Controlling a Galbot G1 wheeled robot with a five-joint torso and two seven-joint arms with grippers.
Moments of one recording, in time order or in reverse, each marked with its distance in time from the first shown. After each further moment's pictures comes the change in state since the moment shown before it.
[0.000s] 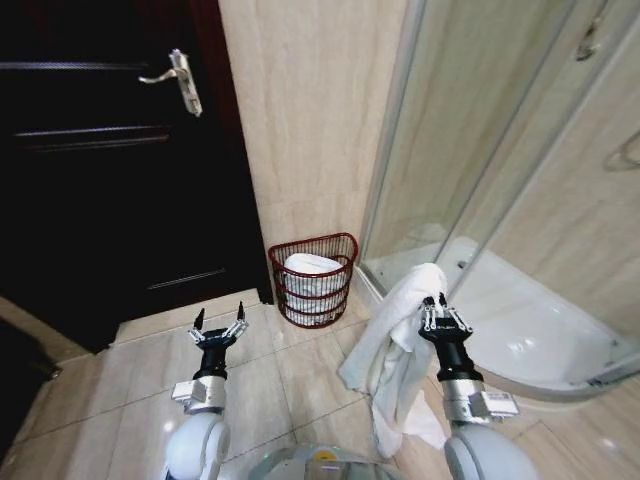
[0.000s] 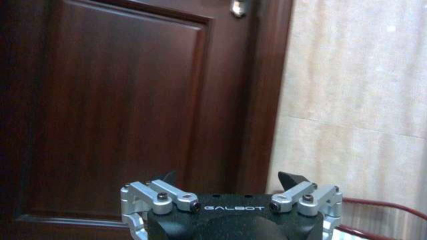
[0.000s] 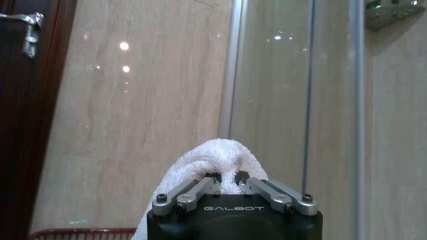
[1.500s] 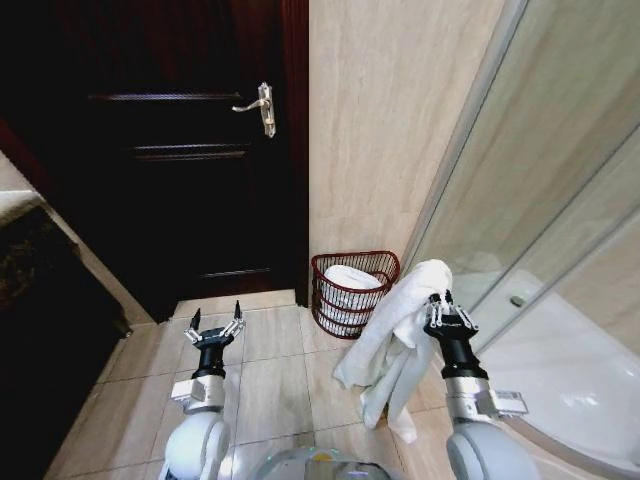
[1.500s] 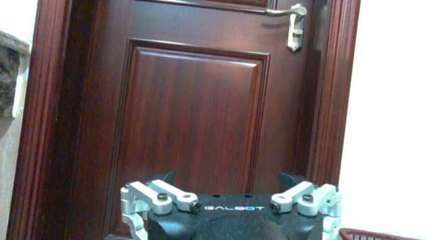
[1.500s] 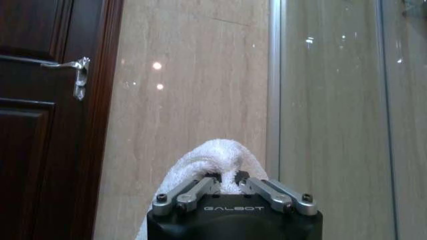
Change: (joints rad) left arm -0.006 0.003 -0.005 0.007 0.014 -0.010 0.012; right arm 0.011 0.008 0.009 0.003 0.048 0.011 0.020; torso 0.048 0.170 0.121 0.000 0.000
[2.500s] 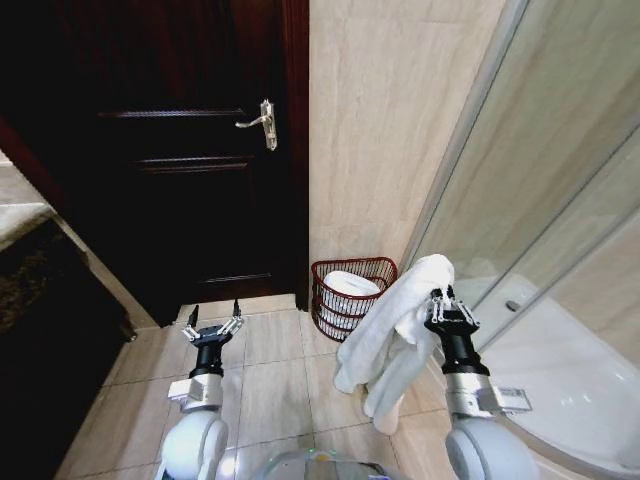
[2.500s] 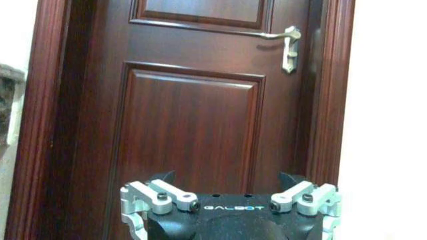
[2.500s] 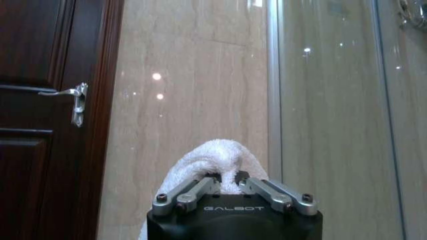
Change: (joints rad) left arm 0.002 -0.002 -0.008 -0.027 0.010 0.007 0.012; right arm 0.025 -0.016 -0.007 0.013 0.026 -0.007 0.013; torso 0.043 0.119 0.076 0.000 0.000
